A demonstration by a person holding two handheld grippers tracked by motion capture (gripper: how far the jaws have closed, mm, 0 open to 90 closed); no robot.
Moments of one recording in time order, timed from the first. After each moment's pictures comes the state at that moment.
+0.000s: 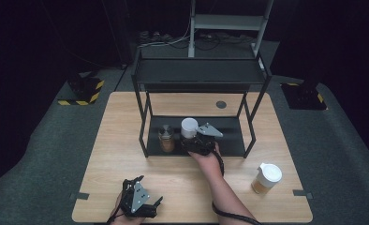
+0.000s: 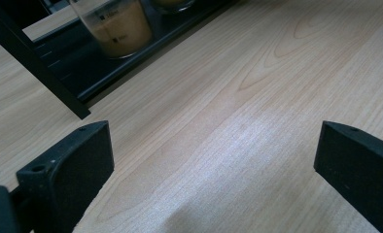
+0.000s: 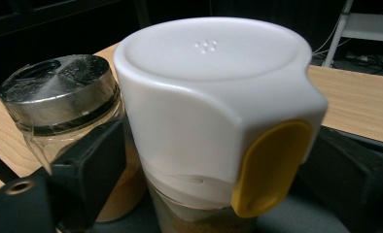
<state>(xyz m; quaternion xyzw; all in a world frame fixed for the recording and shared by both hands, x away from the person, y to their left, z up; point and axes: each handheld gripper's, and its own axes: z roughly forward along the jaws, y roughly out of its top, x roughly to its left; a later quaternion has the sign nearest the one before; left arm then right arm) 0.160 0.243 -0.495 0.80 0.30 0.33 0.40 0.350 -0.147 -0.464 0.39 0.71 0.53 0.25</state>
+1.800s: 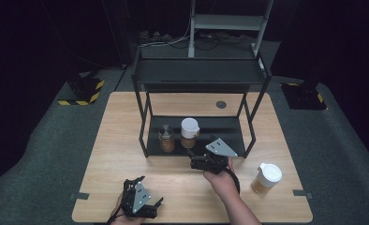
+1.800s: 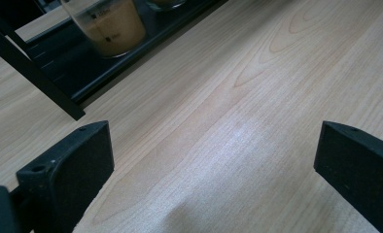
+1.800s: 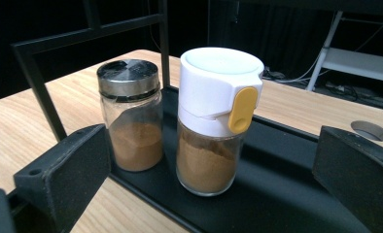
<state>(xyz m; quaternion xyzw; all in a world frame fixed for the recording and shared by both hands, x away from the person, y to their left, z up) 0.162 0.241 -0.494 0.81 0.29 0.32 0.40 0.269 -0.181 -0.452 0.35 0.71 0.54 0.30</state>
